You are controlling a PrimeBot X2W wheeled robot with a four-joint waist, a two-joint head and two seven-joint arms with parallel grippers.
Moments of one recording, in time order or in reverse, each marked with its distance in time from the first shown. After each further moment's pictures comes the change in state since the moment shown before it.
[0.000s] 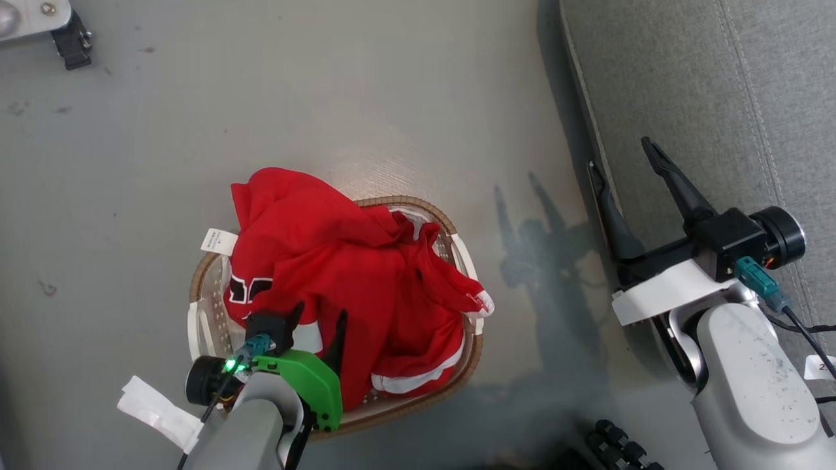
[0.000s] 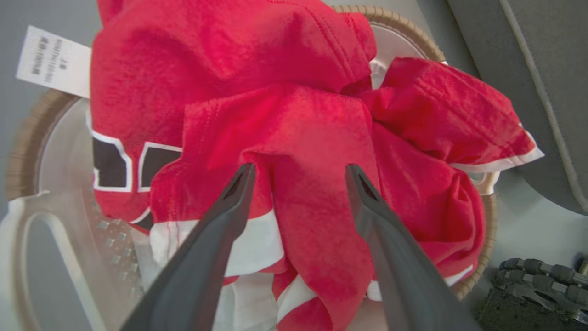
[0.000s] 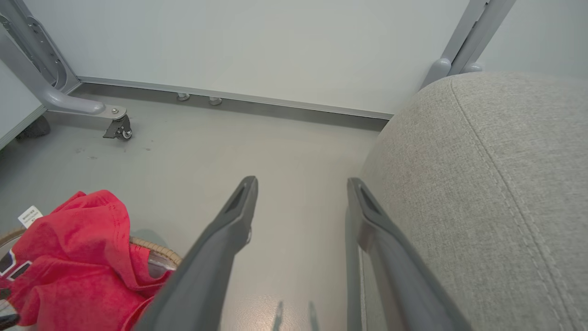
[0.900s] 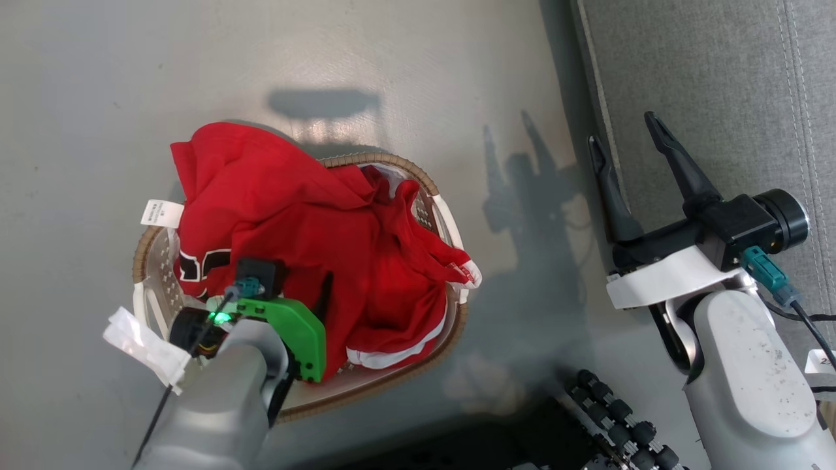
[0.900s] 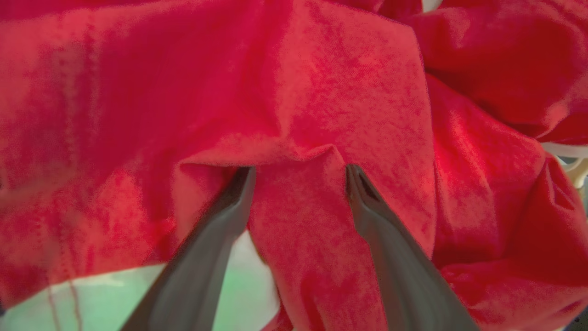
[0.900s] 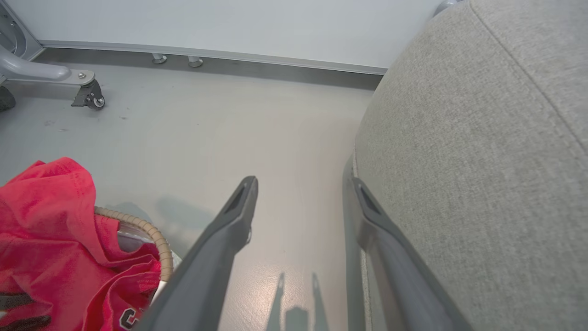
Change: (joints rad) left arm -0.236 0.028 -0.297 0.220 -0.290 0.000 0.008; right arm -0.019 0.036 -0.022 -0.057 -0.010 0.000 0.000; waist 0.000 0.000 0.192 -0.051
